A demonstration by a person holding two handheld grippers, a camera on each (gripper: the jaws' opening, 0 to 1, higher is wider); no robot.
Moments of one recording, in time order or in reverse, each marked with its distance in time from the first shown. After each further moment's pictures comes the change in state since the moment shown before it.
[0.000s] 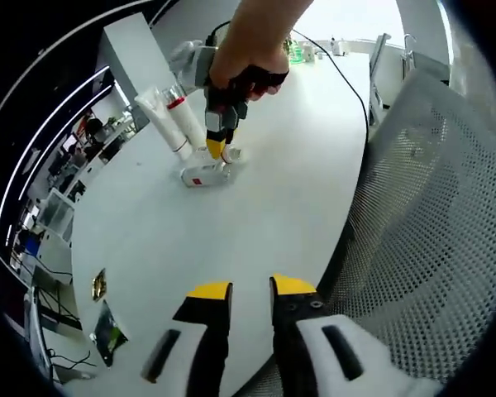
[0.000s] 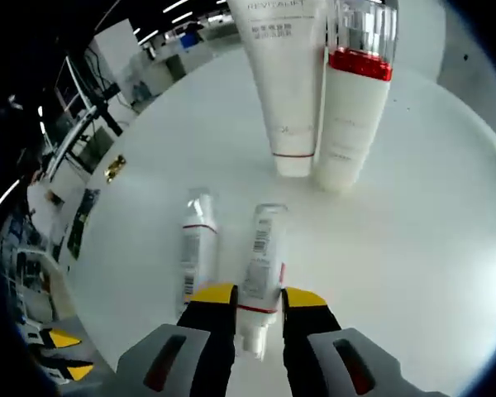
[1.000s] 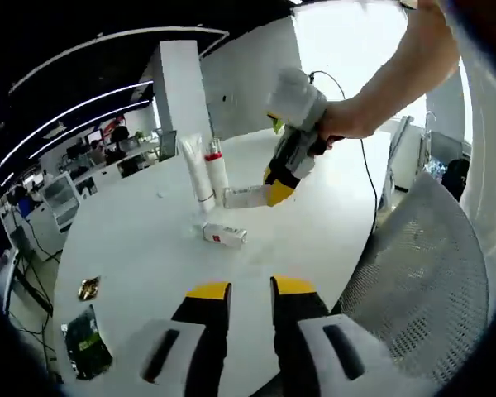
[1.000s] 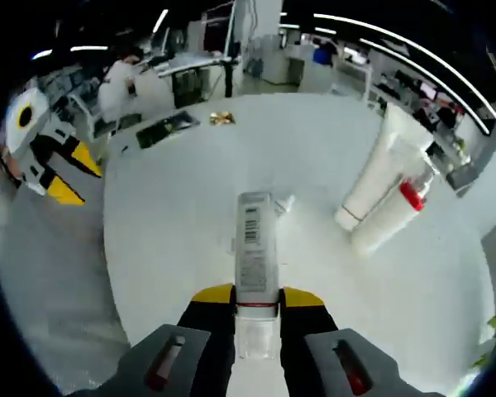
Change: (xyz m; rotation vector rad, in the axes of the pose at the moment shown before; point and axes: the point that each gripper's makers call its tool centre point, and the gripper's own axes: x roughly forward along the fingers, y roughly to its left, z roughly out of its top) left arm -0.033 0.023 0.062 -0.336 -0.376 -0.026; right arm -0.093 0.042 -0.024 -0.861 -0.158 0.128
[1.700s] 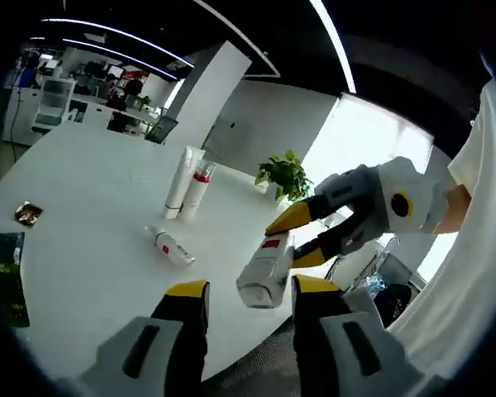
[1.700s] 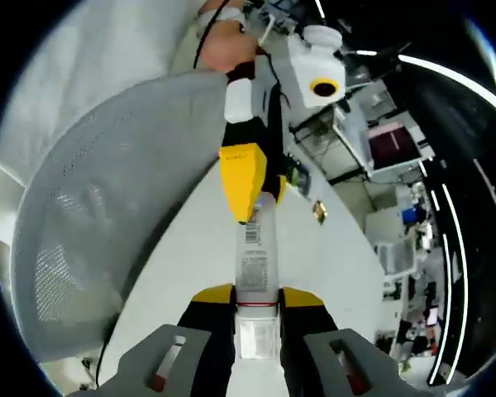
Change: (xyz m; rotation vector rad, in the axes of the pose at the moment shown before) left arm -0.012 -0.015 0.037 -0.499 -0.149 -0.260; right arm -0.064 0.117 0.075 -1.009 -0.135 0.049
